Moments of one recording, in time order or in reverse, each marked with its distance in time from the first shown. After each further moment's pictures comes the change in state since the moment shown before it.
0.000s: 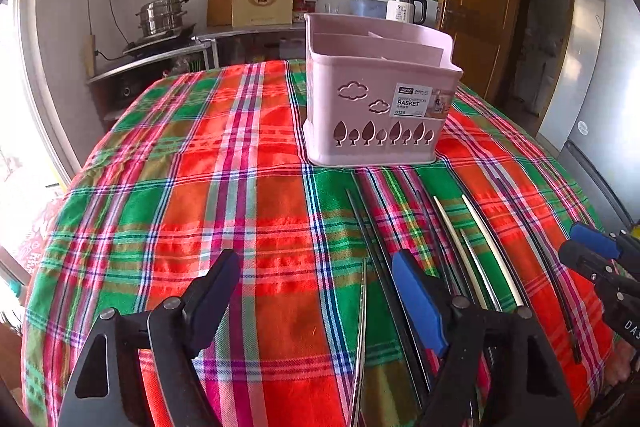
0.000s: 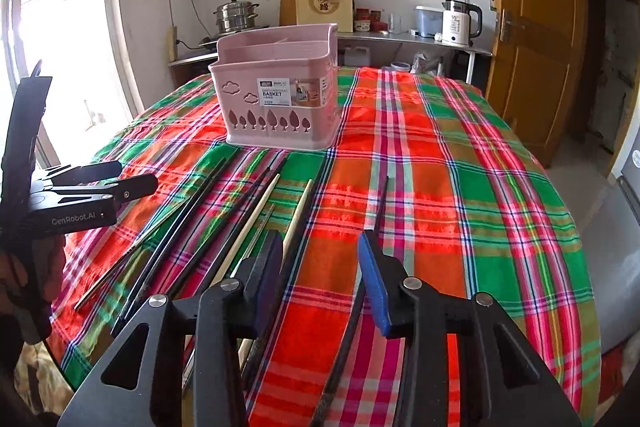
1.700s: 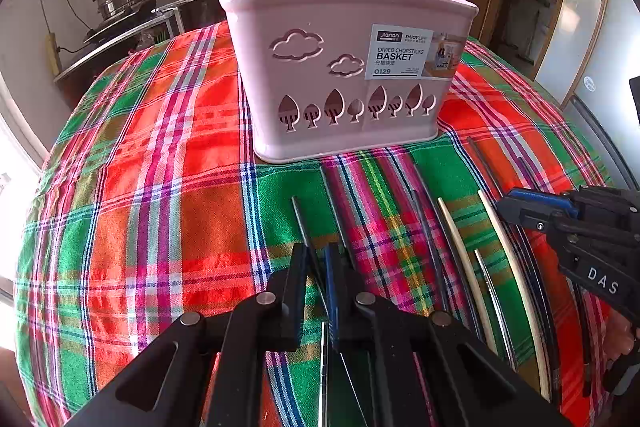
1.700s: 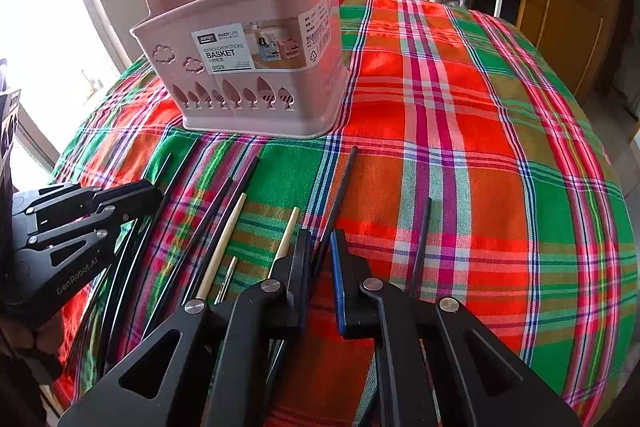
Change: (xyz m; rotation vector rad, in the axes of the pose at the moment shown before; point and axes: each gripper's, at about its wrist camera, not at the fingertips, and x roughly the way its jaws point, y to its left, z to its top) left arm 0.071 -0.035 0.030 0.093 0.190 0.001; right arm 0.108 -0.017 0.056 0.042 0.274 0.053
